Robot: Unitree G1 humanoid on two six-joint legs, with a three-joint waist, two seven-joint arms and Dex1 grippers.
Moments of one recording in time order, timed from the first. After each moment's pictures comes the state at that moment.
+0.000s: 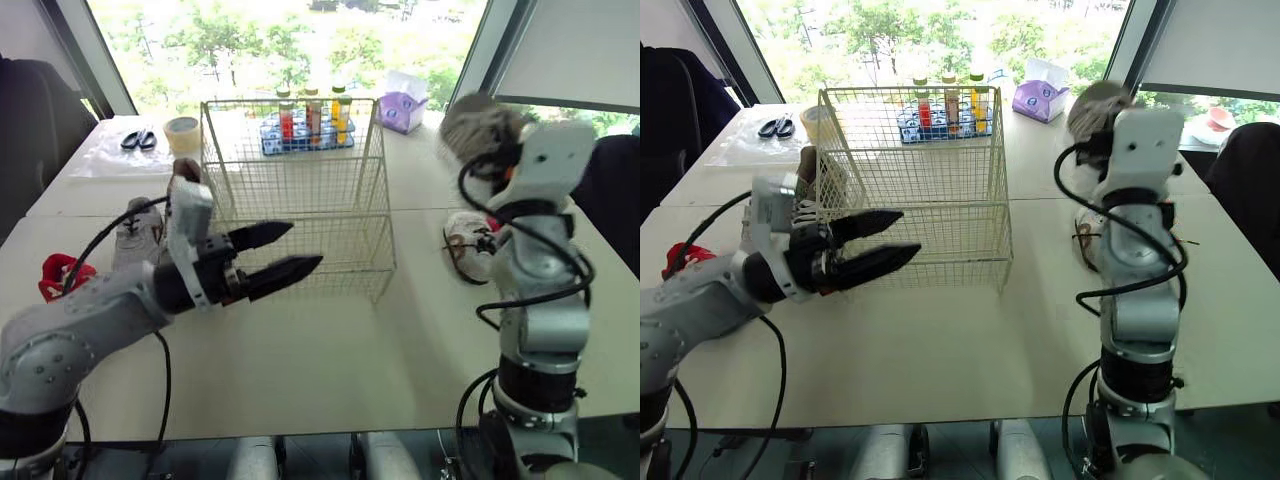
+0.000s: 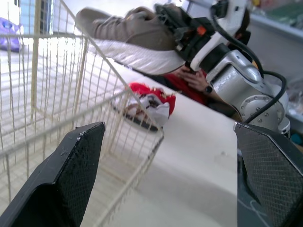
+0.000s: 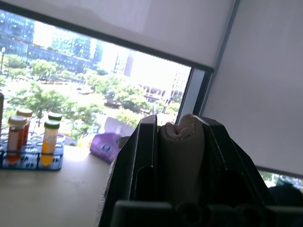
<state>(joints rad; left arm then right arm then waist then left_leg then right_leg) -0.40 0.80 0.17 -0.56 -1.48 0.76 -0.33 -0.62 -0.34 -0.18 -0.50 -0.08 0.57 -0.09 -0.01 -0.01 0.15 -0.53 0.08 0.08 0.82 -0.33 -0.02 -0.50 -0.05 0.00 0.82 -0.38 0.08</state>
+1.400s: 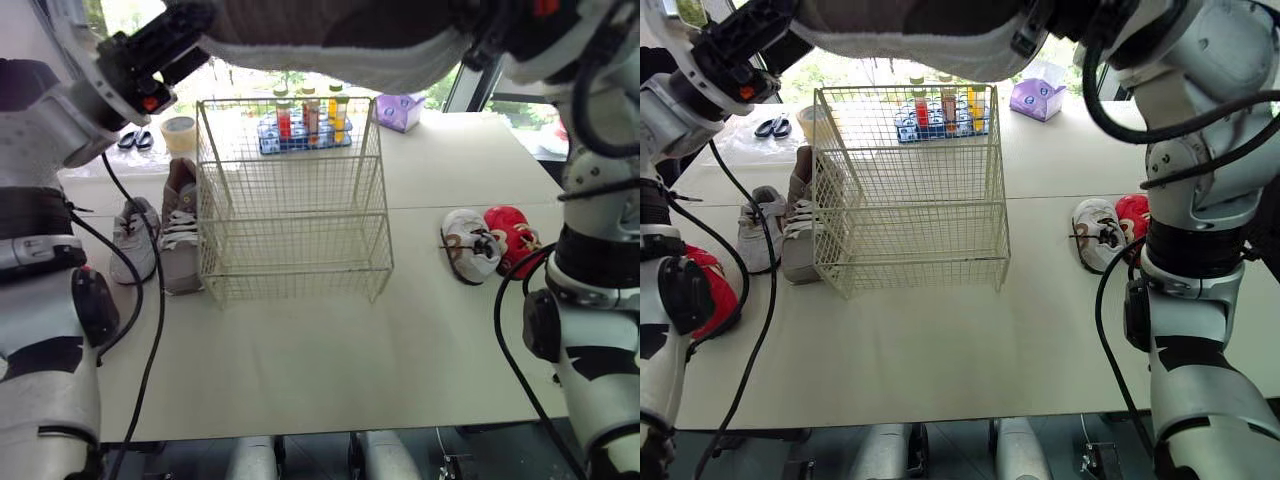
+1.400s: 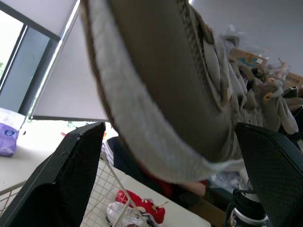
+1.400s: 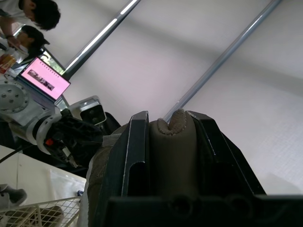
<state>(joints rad) -1.27 0.73 0.27 0.65 -1.01 0.96 -1.01 -1.18 -0.58 -0.08 -0.23 0.50 0.27 0.76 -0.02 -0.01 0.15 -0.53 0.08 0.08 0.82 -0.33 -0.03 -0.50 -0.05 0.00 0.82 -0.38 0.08</state>
